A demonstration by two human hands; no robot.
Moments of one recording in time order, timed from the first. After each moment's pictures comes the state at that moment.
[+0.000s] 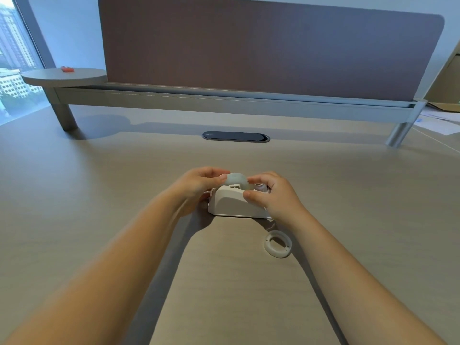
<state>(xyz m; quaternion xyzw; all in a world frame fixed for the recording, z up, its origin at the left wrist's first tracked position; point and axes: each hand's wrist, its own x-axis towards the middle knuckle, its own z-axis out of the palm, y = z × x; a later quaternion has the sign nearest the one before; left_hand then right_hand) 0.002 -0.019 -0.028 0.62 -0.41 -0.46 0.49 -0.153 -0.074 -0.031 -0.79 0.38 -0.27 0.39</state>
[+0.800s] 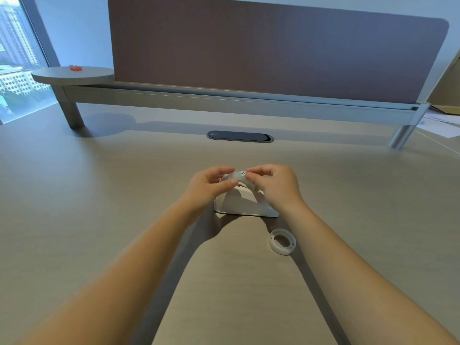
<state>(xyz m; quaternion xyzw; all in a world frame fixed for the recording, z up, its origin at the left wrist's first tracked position) -0.012 -0.004 -0.032 0.62 -0.46 -0.34 0.54 -0.135 -0.065 -0.015 -0.75 0.43 -0.33 0.38</state>
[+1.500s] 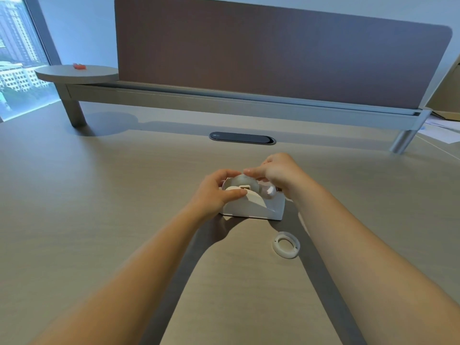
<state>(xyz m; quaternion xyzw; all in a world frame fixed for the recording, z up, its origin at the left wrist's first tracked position) -0.016 -0.006 -0.037 0.65 -0.48 -0.31 0.50 -0.121 -0.079 0.019 -0.73 0.51 -0.18 0.41</state>
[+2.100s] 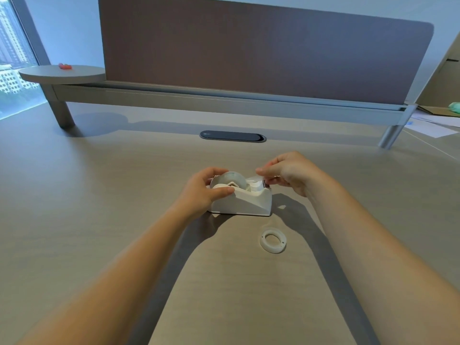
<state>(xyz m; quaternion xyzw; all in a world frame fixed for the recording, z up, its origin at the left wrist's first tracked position) -0.017 -0.008 -0.039 0.66 -0.48 -0.30 0.50 -0.160 -0.096 0.021 -0.70 0.49 -0.19 0.48</state>
